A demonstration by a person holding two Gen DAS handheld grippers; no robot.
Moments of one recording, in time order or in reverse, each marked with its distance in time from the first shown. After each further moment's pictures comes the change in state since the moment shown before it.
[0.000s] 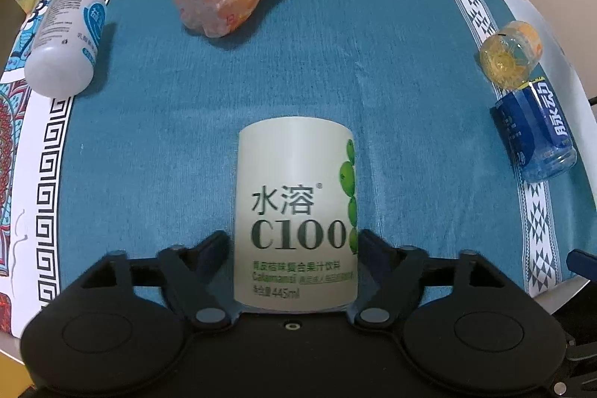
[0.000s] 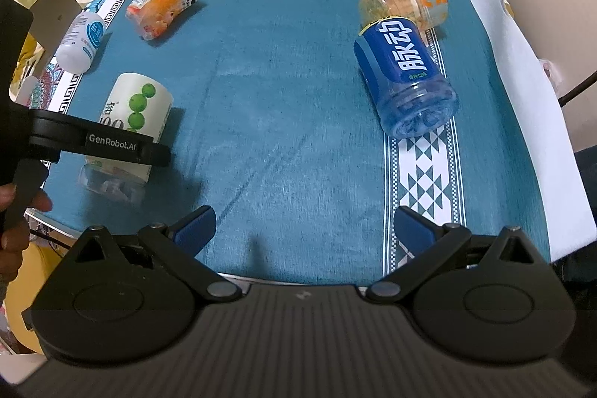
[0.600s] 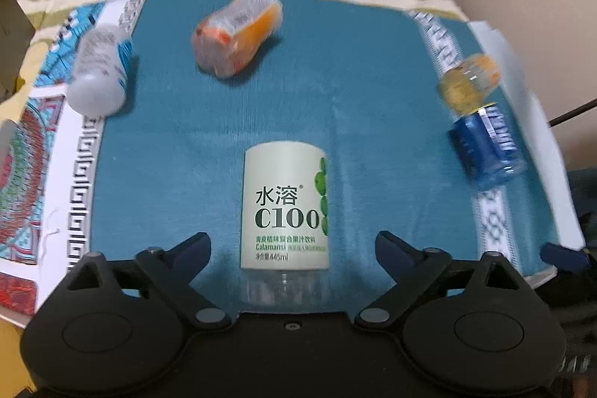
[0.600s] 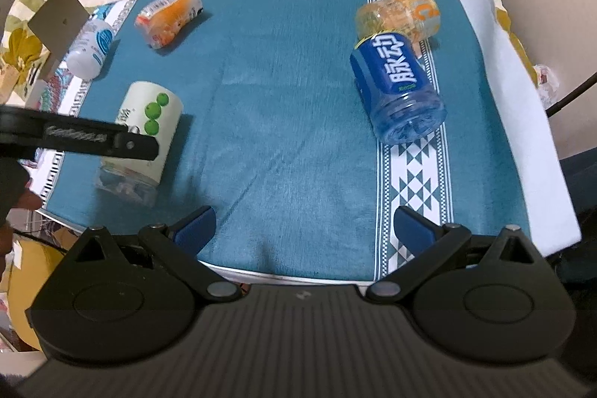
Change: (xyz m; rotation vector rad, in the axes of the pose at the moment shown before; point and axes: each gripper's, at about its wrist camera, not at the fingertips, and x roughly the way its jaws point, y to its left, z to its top) left arm -0.066 0.000 -0.011 -0.002 -0.095 -0.044; right arm -0.029 -0.005 0.005 0.010 -0.012 0.017
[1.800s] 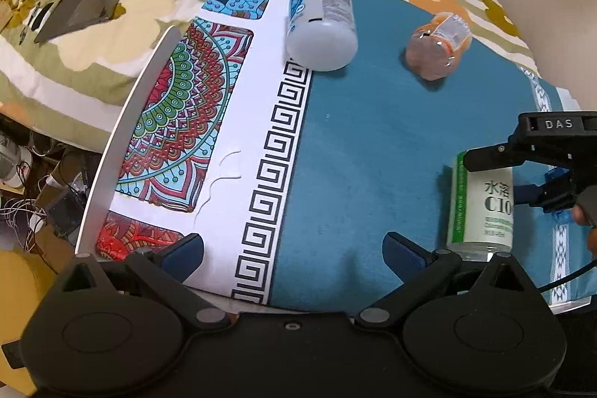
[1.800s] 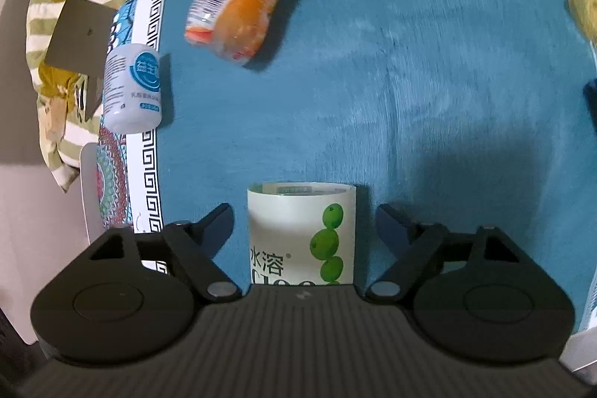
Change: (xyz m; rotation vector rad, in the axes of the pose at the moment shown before) left arm -0.015 0.160 -0.044 -0.244 0.003 0.068; right arm 0.130 0.089 0.115 0.233 0.359 0.287
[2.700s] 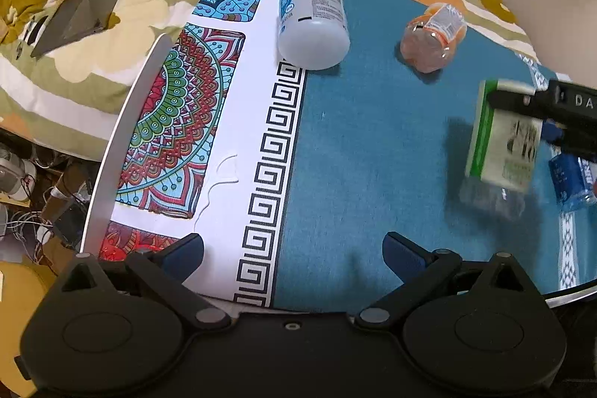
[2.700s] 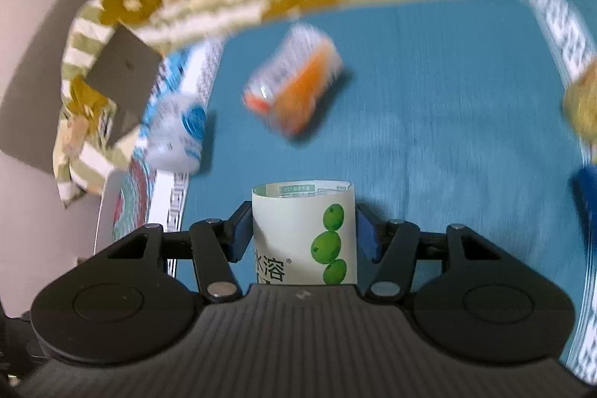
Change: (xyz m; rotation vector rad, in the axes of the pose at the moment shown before) left arm 0.000 -0.008 0.001 0.054 0.003 0.026; right arm -0.039 0.018 -0.027 -0.226 -0.402 0.047
